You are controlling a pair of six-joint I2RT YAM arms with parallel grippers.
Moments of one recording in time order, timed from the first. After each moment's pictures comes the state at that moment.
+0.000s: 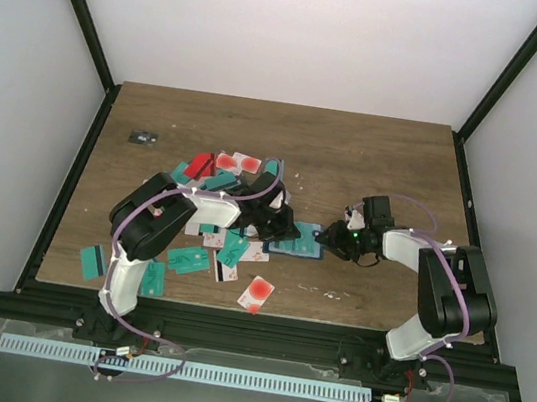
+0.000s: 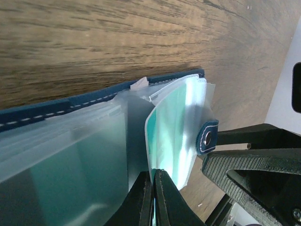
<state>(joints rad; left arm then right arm) -0.73 2.02 1.13 0.03 0.53 -1.06 0.22 1.59 0.67 -0.20 -0.58 0.56</state>
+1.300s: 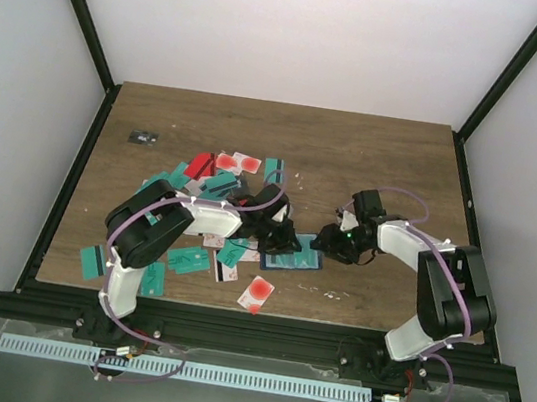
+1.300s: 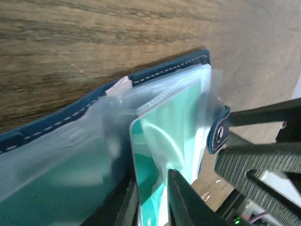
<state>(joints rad) -0.81 1.98 1.08 -0.02 0.49 -1.05 0.29 1.58 0.78 -0.46 -0.52 0.42</state>
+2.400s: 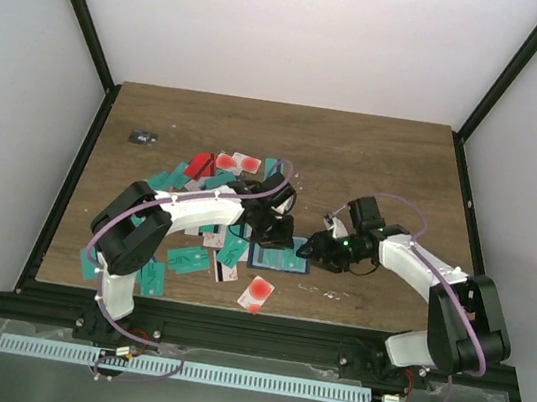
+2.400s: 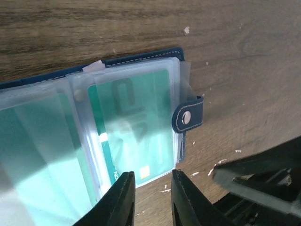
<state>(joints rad) -0.82 1.88 1.27 -0.51 0.39 -0.87 0.35 1.40 0.72 -0.51 -0.71 0.47</state>
